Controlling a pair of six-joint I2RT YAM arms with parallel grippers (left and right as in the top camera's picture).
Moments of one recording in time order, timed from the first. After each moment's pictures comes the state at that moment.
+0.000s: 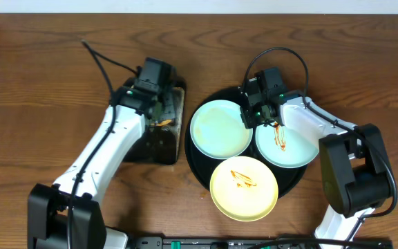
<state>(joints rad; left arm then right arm) -0.30 1.59 1.20 -0.79 -0.12 -0.43 0.33 1.94 1.15 -0.43 -0.23 0.02</state>
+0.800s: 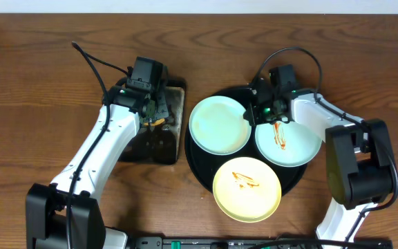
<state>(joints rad) -0.26 1.59 1.19 -0.79 -0.13 -0.43 0.23 1.97 1.16 -0.41 -0.47 0.07</state>
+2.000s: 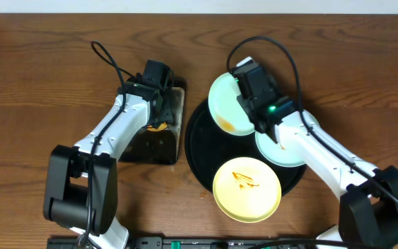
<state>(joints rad) -0.26 1.78 1.19 -0.73 -0.13 -0.43 0.53 1.68 1.17 -0.39 0.49 -0.17</state>
